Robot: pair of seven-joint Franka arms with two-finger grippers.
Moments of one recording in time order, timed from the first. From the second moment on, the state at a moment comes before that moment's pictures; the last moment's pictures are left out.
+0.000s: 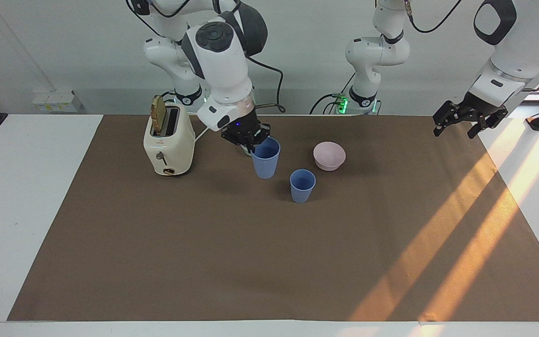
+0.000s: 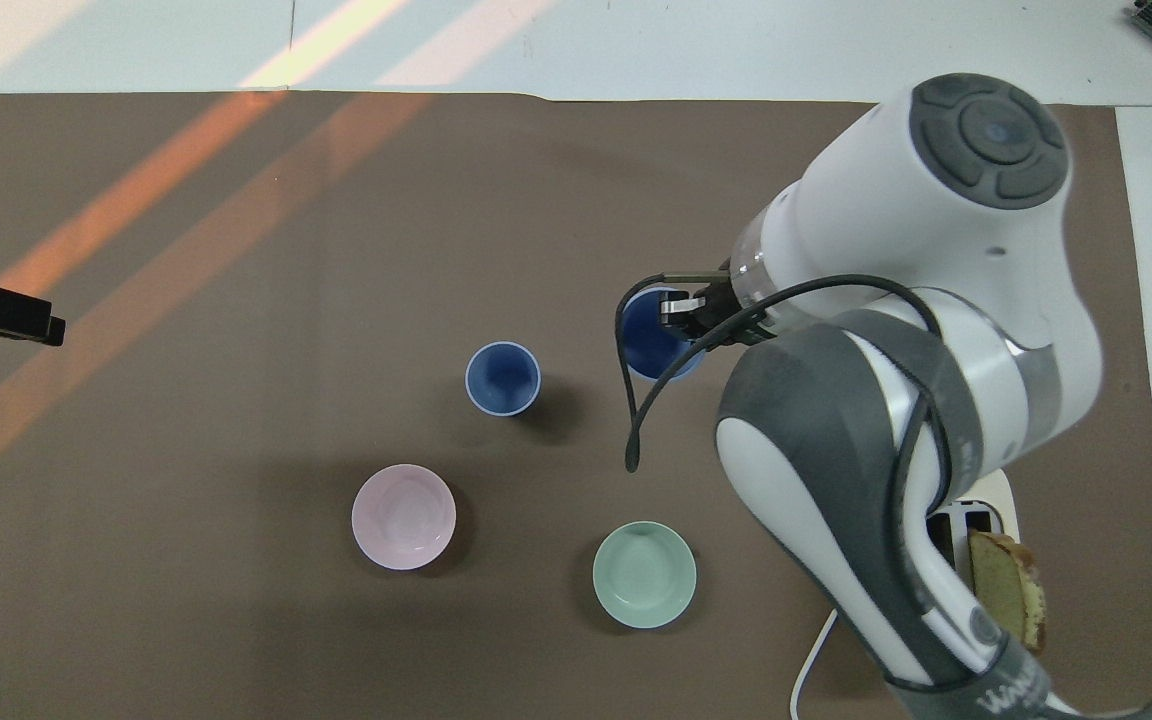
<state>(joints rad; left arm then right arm) -0.07 0.00 0.08 -1.60 -0.05 1.59 0.12 0.27 0.25 0.25 -1.45 0.09 1.73 0.58</state>
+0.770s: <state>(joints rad) -0.07 0.00 0.08 -1.60 -0.05 1.59 0.12 0.40 0.36 0.25 -1.41 0.09 1.85 0.71</state>
